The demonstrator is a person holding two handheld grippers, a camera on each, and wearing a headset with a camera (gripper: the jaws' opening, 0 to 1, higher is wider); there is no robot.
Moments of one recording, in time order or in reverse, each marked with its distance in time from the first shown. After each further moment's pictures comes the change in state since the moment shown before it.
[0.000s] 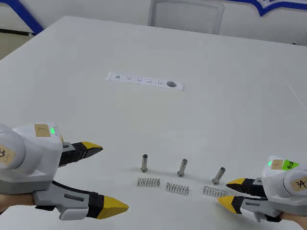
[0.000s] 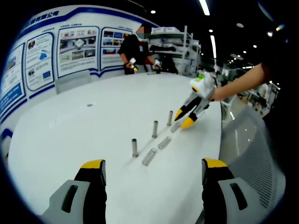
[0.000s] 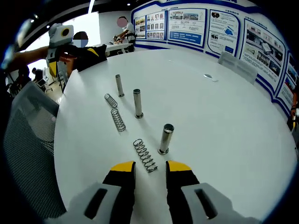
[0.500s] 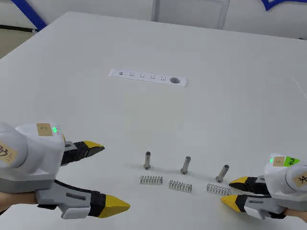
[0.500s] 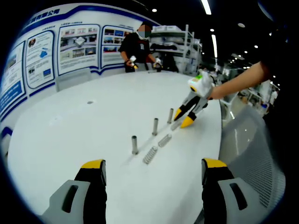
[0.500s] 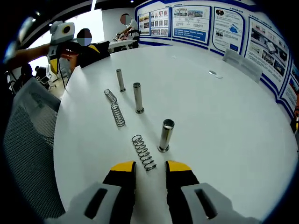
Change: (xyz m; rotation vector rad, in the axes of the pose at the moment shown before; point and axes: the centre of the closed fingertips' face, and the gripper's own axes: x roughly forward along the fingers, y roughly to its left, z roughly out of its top) left arm 0.000 0.000 -0.005 -0.012 0.016 0.001; right arm 0.006 -0.001 -0.007 -0.012 0.029 0.043
